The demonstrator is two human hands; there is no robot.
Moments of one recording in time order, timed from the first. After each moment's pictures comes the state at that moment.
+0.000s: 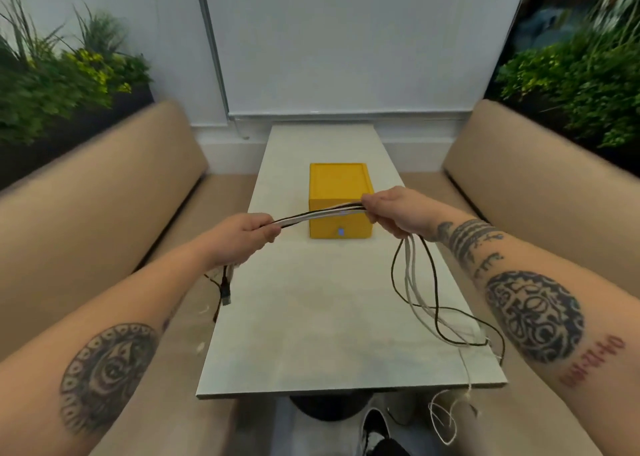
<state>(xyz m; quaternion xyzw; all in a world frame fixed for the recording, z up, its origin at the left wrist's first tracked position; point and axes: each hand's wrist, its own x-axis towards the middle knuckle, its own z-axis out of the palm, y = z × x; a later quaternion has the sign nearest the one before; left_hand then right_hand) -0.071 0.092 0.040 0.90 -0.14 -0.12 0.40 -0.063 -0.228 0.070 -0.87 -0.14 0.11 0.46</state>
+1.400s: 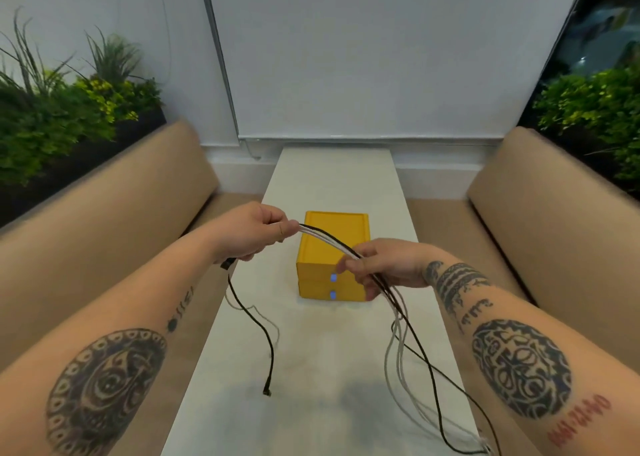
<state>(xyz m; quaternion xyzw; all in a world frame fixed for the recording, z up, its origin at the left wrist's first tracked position) 0.056 0.003 0.160 0.91 -0.08 -0.12 0.38 0.078 -0.275 0.102 -0.74 -0.17 0.40 0.51</state>
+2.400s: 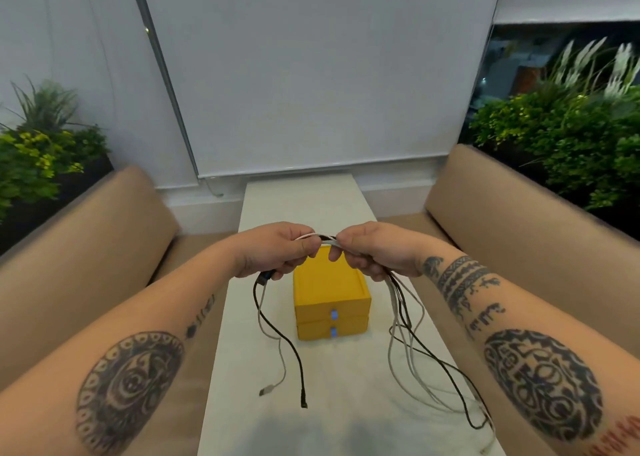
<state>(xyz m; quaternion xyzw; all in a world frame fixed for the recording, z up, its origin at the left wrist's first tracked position) 0.123 0.007 0.189 0.82 -0.26 -0.28 0.44 0.091 -0.229 0.179 -0.81 -0.14 0.23 0.53</state>
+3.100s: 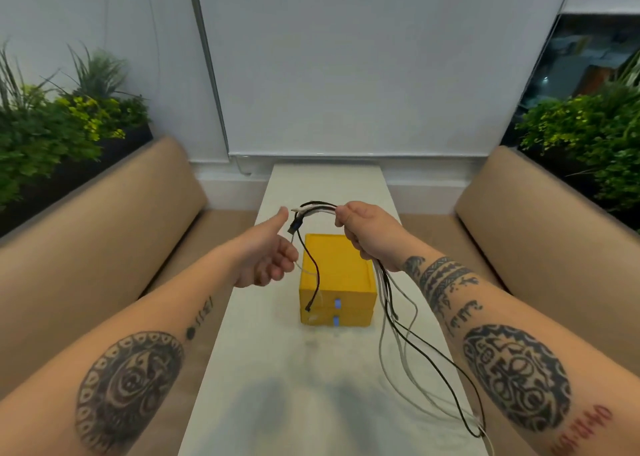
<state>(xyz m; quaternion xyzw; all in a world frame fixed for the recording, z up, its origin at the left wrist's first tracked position) 0.112 0.012 0.150 0.75 0.12 -0.28 0.59 0.114 -0.208 0.160 -0.83 -0.09 0.08 0.54</state>
